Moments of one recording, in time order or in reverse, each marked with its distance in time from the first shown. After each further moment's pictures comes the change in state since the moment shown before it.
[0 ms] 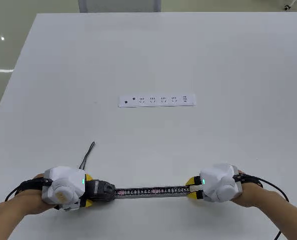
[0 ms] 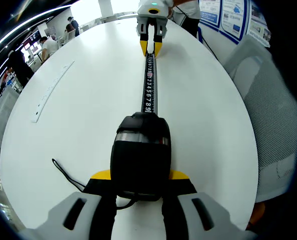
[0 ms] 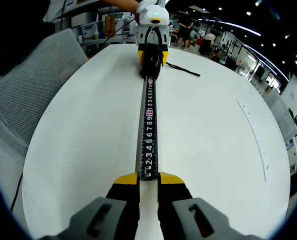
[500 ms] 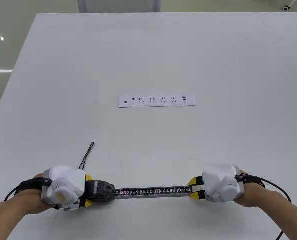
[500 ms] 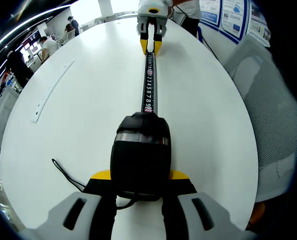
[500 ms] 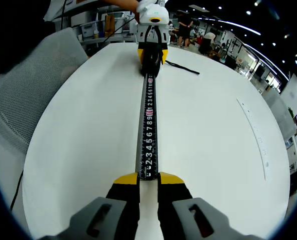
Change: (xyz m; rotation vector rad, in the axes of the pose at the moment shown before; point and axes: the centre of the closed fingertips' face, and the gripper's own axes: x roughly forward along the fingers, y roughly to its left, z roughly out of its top) left arm 0.003 0.001 -0.005 0.001 0.004 0.000; right arm 0.001 -0.001 -0.011 0.003 0.009 -0.001
